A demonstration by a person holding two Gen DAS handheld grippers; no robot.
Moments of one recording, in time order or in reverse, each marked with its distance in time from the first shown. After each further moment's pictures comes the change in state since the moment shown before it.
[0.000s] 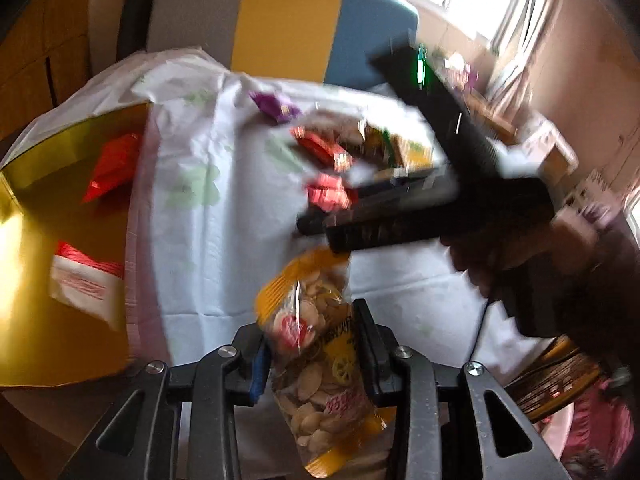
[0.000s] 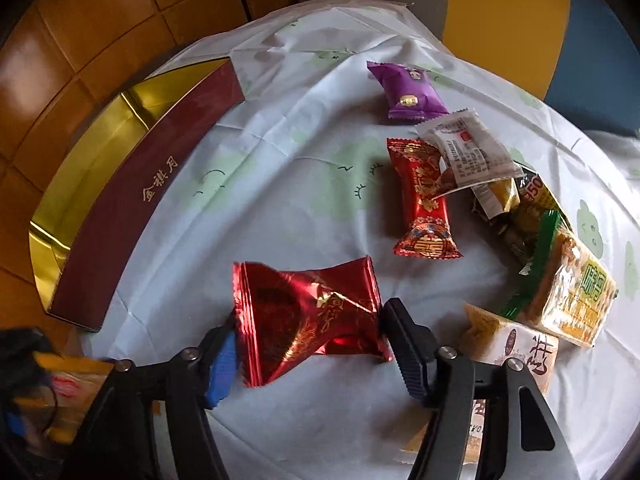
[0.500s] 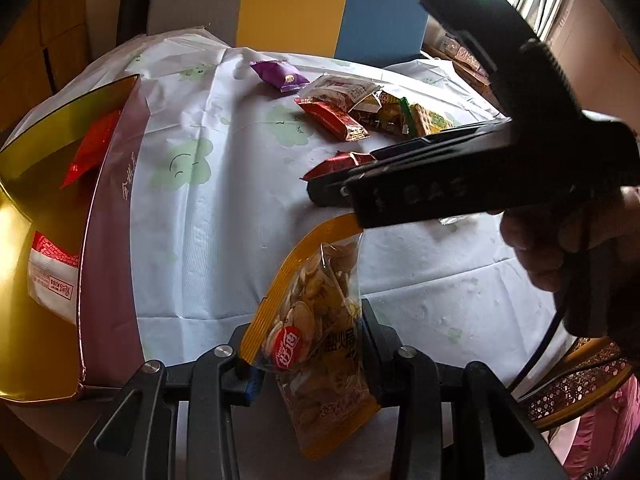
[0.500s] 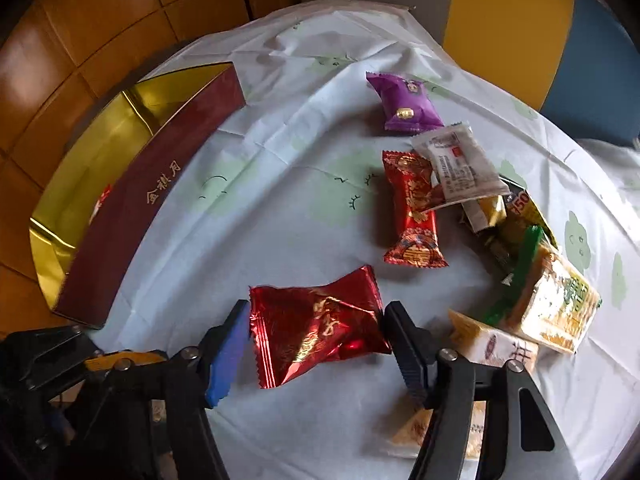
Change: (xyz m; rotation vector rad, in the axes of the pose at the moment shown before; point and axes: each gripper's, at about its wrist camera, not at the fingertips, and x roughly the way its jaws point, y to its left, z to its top) left arm 0.046 -0.007 -0.004 0.018 0.082 0.066; right arm -0.005 0.002 0.004 -0.037 0.021 -0.049
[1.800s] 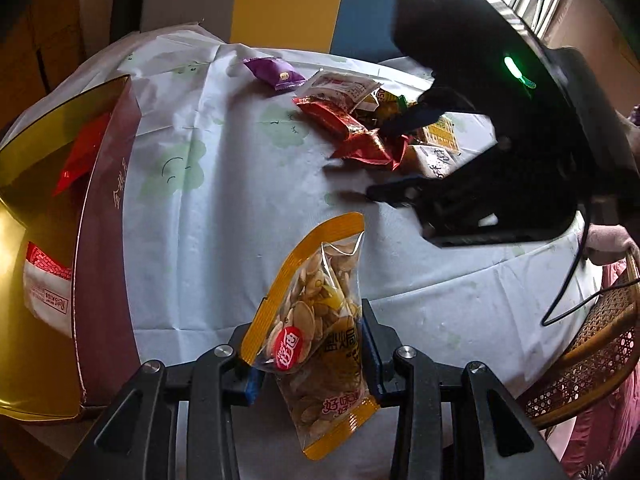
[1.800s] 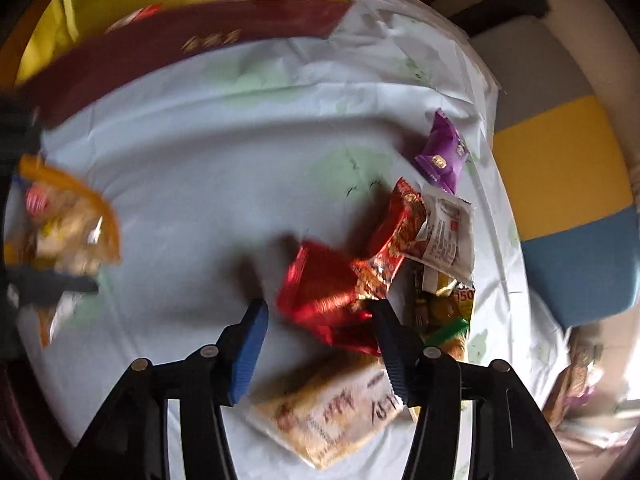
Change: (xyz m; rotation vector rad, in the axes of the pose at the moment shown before) left arm 0.008 0.002 0.009 0.009 0.013 -0.003; right arm -0.011 0.016 0.000 -0.593 0.126 -0.214
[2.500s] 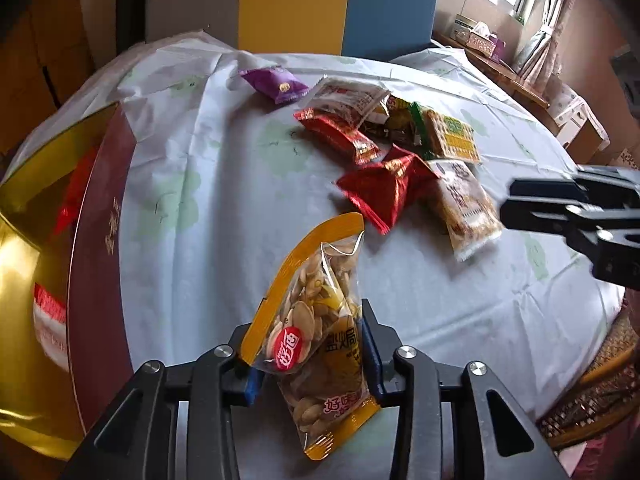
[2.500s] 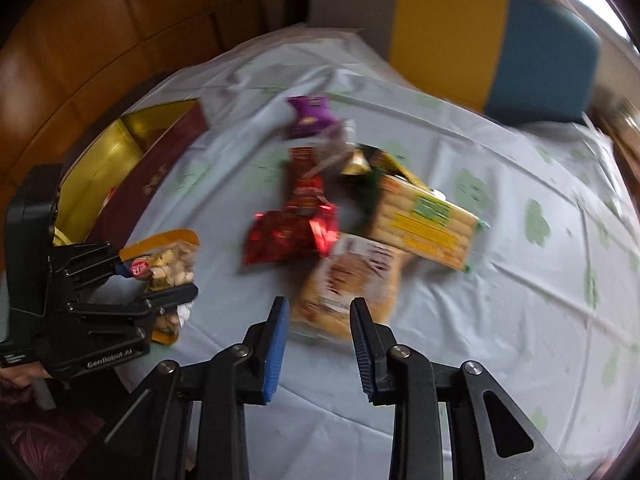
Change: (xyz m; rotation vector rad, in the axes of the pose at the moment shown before) left arm 0.013 -0.015 0.025 0.011 0.017 0.098; right arm -0.062 -0.025 -0.096 0.629 -0.190 0.175
